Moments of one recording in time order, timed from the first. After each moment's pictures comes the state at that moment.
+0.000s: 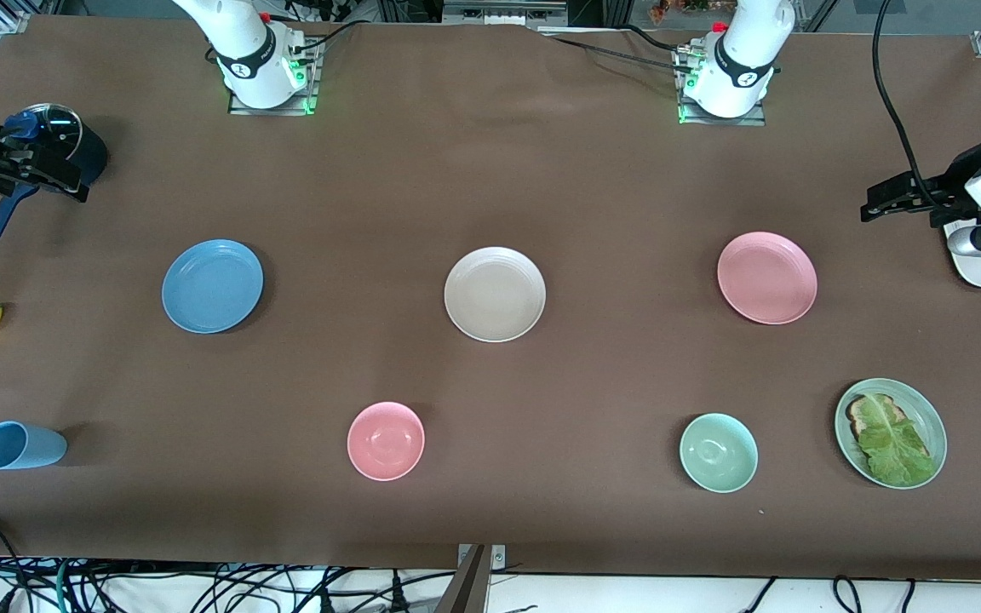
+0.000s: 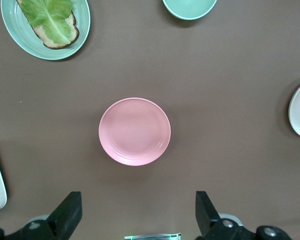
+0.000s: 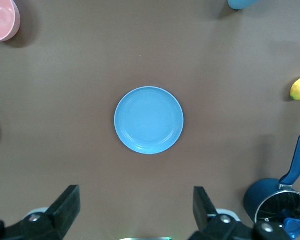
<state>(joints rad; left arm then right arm) 0.07 0.06 -0.03 -1.59 -0.05 1.49 0.08 0.01 -0.02 -0.04 -1.64 -0.02 1.55 0.03</state>
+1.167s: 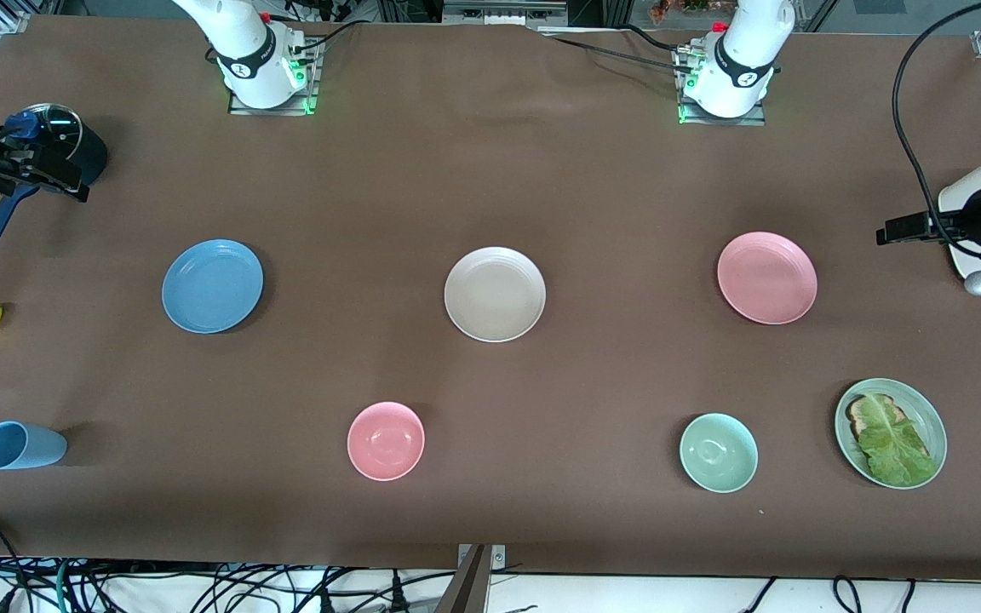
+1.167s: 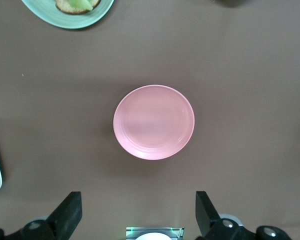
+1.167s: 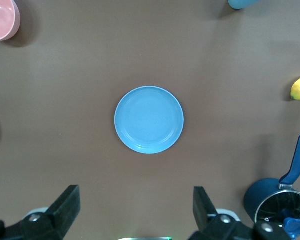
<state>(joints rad) 0.18 0.19 -0.01 -1.60 -0.05 1.49 0.10 0.01 -0.02 -0.04 -1.64 -0.02 1.54 0.03</state>
